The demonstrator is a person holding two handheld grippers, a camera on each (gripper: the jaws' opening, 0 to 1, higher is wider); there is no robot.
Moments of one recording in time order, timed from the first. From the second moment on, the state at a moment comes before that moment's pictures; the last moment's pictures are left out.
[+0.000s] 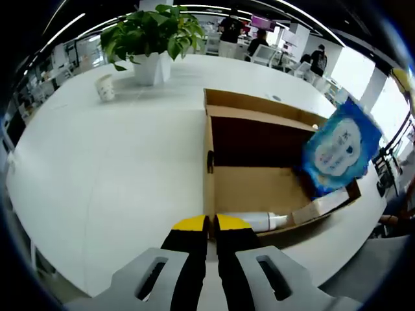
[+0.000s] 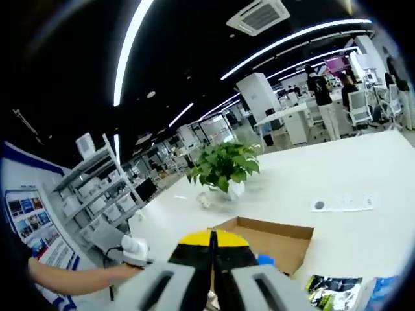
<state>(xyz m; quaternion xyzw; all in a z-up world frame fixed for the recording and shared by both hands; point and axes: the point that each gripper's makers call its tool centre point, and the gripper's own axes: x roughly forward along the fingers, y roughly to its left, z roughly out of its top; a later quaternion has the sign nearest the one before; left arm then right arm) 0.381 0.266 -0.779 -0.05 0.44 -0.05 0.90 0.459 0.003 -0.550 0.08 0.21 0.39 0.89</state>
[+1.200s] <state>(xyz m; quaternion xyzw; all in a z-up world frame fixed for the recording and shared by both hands) 0.378 0.262 -0.777 -0.06 0.44 -0.05 0.89 0.441 -0.026 -0.643 0.06 0.30 0.35 0.88</state>
